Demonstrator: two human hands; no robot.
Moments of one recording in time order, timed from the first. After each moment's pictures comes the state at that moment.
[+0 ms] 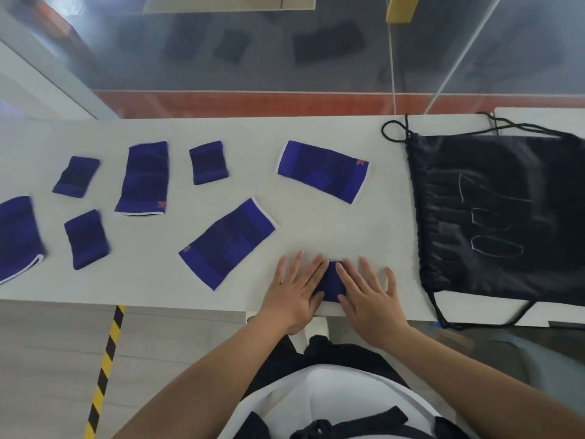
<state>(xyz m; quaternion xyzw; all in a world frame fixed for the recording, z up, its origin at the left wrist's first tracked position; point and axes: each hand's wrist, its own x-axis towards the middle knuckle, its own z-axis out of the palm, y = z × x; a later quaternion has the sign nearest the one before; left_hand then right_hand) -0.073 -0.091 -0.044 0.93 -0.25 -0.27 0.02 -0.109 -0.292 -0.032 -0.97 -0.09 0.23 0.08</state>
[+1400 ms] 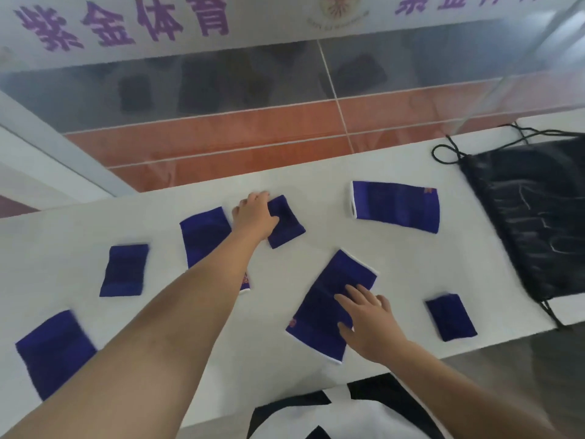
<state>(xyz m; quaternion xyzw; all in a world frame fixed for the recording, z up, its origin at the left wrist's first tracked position) 0.260 0.143 -0.013 0.96 -0.08 -0.22 0.14 0.003 -0.029 0.007 -0.93 0.06 0.33 0.17</state>
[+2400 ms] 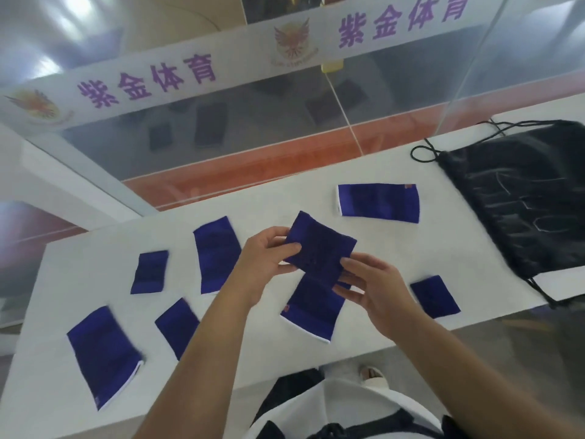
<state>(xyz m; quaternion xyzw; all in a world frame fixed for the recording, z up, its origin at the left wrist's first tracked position) 0.085 0.131 0.140 0.73 0.05 -0.31 0.60 -0.014 -0.050 0.108 -0.45 0.36 0.07 0.82</state>
